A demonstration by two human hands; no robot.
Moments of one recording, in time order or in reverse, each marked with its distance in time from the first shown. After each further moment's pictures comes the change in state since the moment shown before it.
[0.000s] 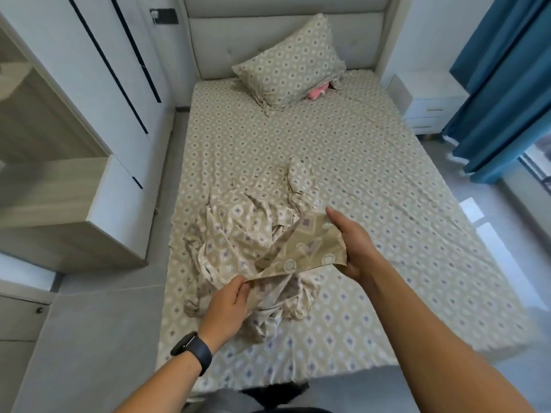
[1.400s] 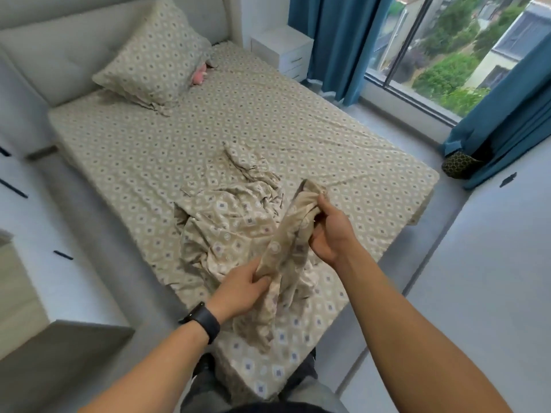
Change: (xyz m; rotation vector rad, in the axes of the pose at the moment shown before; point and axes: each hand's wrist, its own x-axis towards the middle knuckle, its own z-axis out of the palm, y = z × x) left_hand 0.072 -0.079 -0.221 0.246 -0.785 0.376; right_hand -0.020 0.159 0.232 0.658 0.484 -0.355
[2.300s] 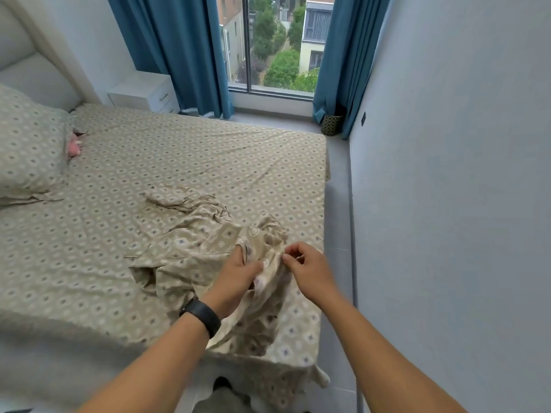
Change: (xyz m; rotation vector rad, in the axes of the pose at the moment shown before) left_hand -0.051 -0.015 -0.073 -0.448 -0.409 0.041; right_hand -0.150 0.181 0.015 -0.858 0.558 -0.531
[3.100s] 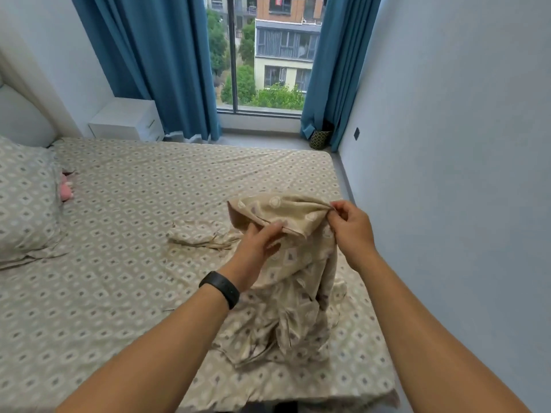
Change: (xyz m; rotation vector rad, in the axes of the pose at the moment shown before) left_hand 0.116 0.140 -0.272 -0.247 -0.313 0.117; right_hand 0.143 -0.203 0.168 0.116 0.469 0.005
